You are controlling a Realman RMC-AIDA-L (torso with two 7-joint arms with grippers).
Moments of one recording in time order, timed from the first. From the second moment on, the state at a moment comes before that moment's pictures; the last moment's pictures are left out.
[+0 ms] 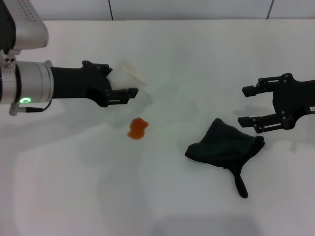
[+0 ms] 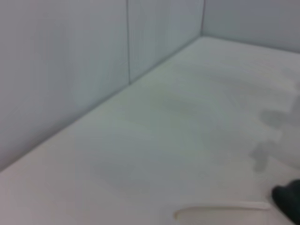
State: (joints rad) left arm -0.53 -2.08 1.10 0.93 2.00 1.24 -1.62; right arm 0.48 2.01 -0.95 -1.01 -1.99 -1.59 1.45
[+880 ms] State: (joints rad) left arm -0.58 -2.08 1.10 0.45 1.44 1.02 -1.00; right arm 0.51 2.01 -0.95 -0.97 -1.99 -1.57 1.43
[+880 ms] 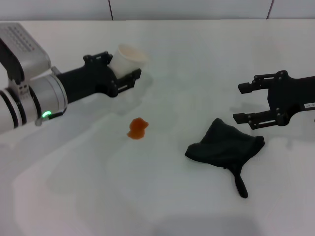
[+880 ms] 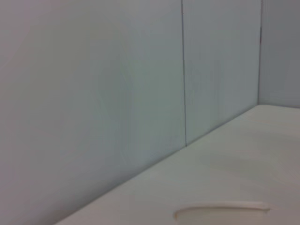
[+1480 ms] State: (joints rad) left arm -0.56 -2.08 1.11 0.30 1.35 0.99 -0.80; right arm 0.50 2.01 -0.94 -0.97 -1.98 -1.56 1.43
